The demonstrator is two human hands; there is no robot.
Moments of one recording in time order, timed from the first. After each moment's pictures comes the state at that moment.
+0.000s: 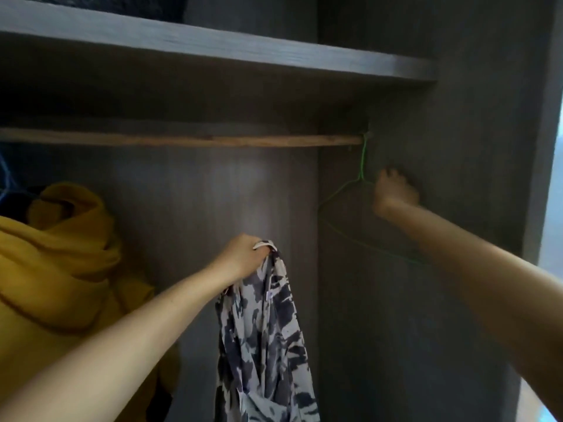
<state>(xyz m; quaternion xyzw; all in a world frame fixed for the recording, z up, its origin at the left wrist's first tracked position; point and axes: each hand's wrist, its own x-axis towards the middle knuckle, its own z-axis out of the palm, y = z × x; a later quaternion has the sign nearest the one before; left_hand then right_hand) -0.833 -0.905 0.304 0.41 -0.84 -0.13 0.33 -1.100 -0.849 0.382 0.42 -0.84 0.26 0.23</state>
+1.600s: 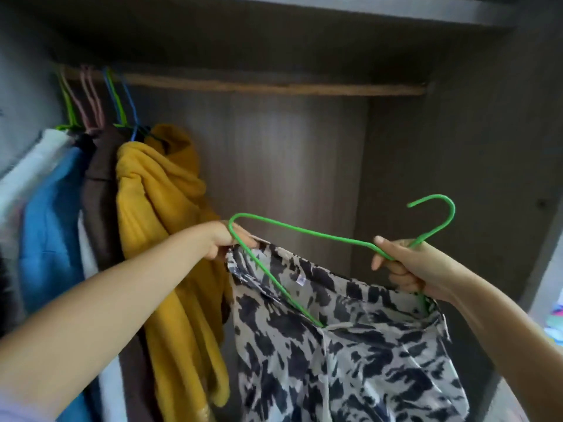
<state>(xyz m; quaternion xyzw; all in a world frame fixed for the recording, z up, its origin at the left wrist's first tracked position) -0.658 -0.896 0.241 0.53 -0.68 -0.46 0.23 -0.957 -0.711 0.226 0.53 -0.56 0.48 -0.43</state>
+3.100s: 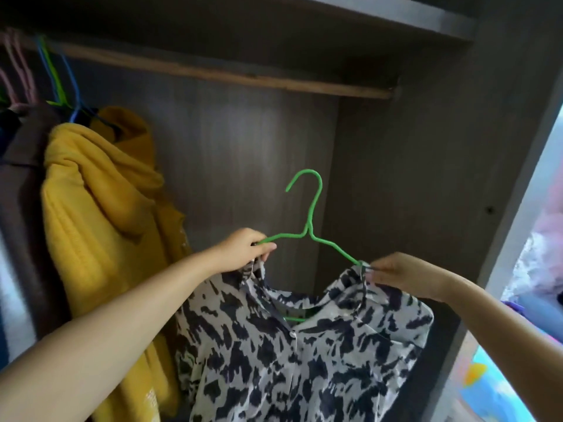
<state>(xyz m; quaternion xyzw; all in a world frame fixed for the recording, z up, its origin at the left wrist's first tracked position) -0.737 -0.869 0.213 0.29 -0.90 -0.22 0.25 -1.020 -0.704 0.223 0.67 -0.71 0.14 -0.15</state>
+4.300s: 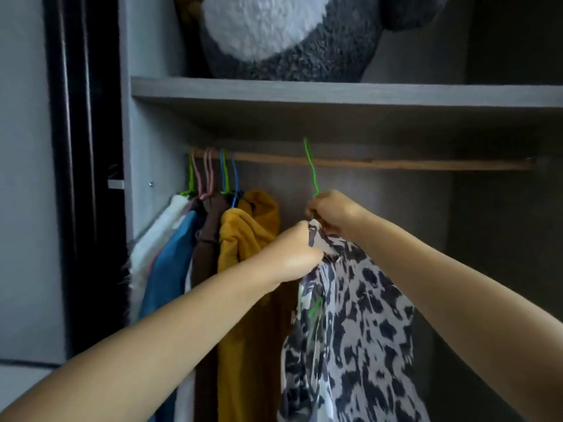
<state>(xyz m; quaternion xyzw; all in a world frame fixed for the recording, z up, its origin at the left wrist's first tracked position) -0.630 -0.800 0.351 0.46 -0.79 -0.18 0.37 -0.741 -0.862 0.398 0.65 -0.51 0.48 -0.28</state>
